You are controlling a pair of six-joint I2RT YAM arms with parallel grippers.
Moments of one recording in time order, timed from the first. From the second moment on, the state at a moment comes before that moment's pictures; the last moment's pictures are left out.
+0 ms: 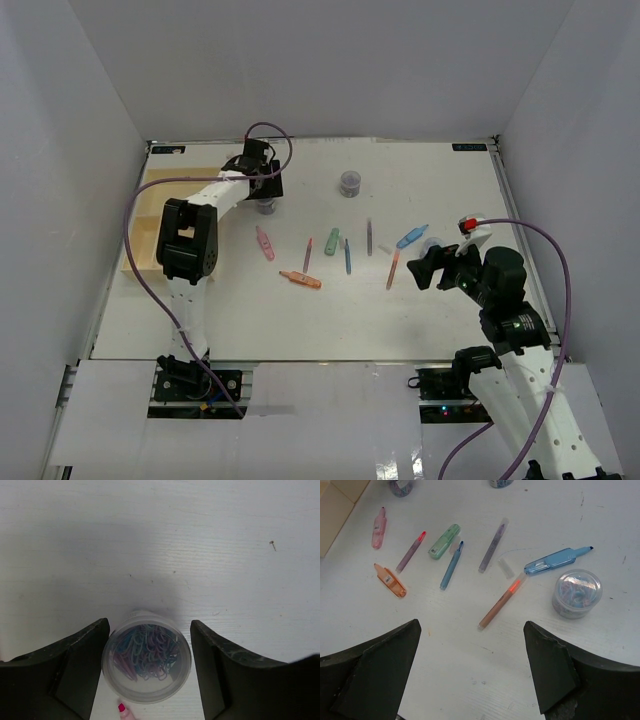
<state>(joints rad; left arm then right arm) -0.27 2.17 1.69 -0.38 -0.13 -0.27 0.22 0.50 0.57 -0.43 -0.31 0.15</state>
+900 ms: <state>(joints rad) 0.00 1.94 1.73 -0.39 -0.34 -0.31 0.22 0.47 0.57 -0.42 -0.38 0.15</state>
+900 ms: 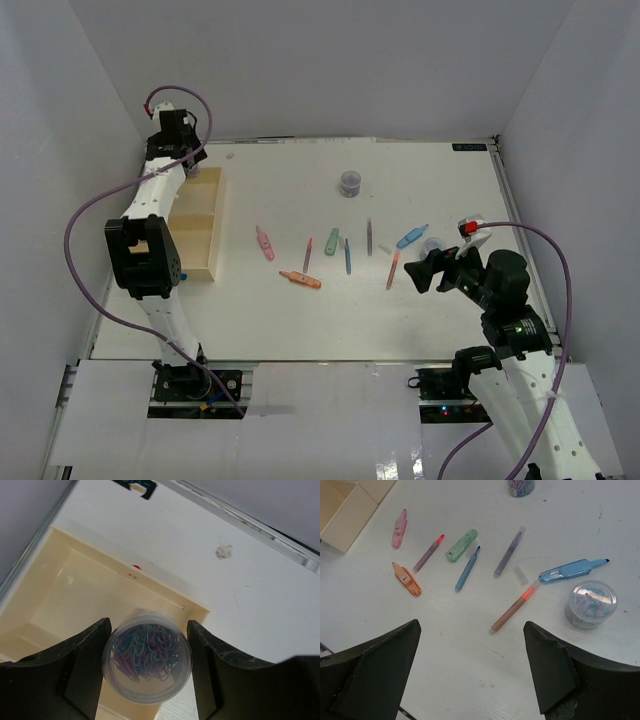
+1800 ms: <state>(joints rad) 0.23 2.21 1.73 -0.35 -0.34 -0.51 0.23 0.42 0.52 -0.39 -0.39 0.15</state>
